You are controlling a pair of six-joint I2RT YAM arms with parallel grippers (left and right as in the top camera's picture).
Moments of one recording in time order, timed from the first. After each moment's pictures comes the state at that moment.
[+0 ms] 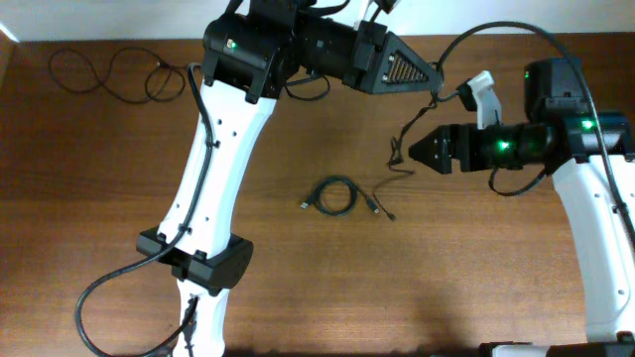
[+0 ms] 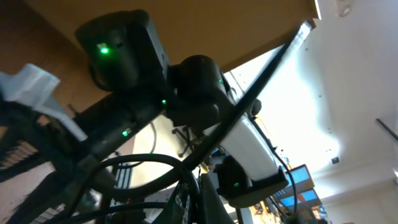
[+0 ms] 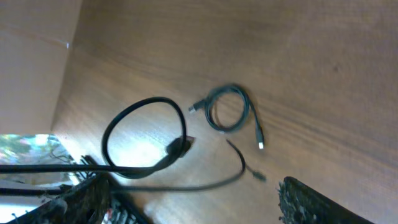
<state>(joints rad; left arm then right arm) -0.46 2.15 2.75 -1.14 1.40 -0.42 0.01 1.52 1.53 -1.16 -0.74 -0.08</state>
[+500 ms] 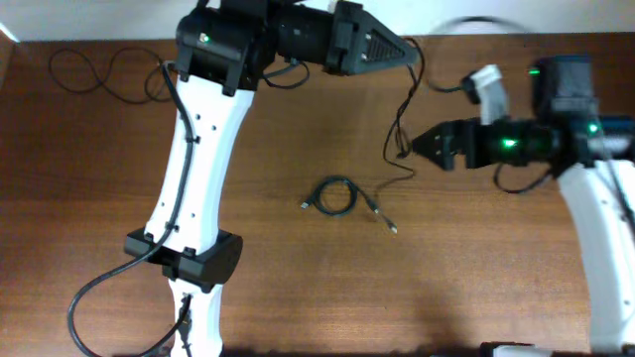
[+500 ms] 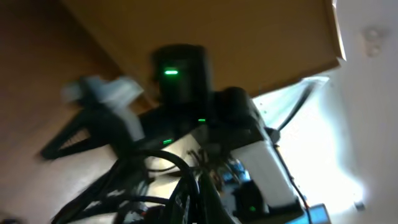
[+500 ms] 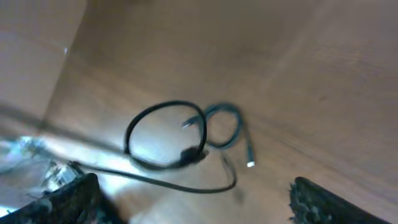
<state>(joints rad) -0.38 2.14 2.75 -1.12 1.29 -0.50 -0.04 1.48 1.52 -1.10 -0.74 -0.11</state>
